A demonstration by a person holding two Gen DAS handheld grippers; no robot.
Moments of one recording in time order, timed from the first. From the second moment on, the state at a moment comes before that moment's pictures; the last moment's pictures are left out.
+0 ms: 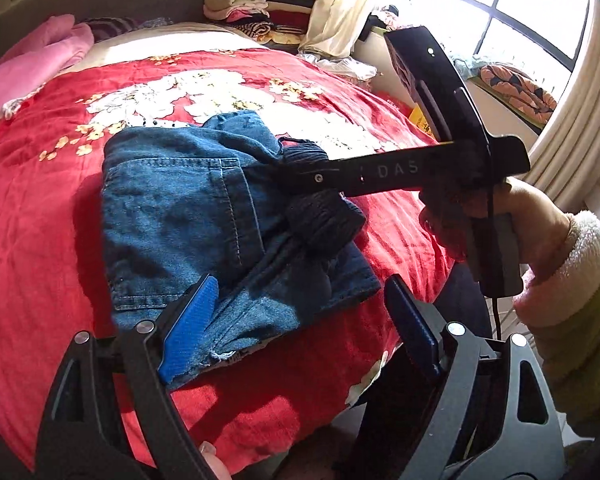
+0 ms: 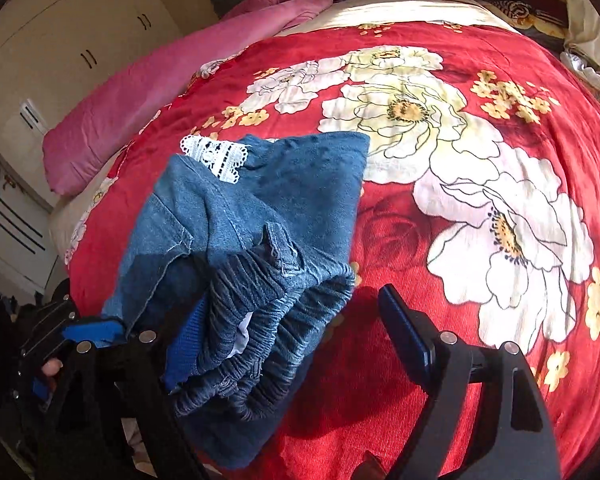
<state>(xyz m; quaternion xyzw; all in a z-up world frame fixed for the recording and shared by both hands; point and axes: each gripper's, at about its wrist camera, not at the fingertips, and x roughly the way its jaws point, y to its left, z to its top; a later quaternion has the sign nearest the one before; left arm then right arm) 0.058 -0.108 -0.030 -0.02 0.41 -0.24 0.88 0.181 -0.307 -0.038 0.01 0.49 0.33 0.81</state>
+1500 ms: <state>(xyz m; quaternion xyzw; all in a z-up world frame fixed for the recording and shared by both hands) 0.036 -0.076 -0.037 0.02 0.42 -0.20 0.89 0.210 -0.189 -0.016 -0.11 0.48 0.41 0.77</state>
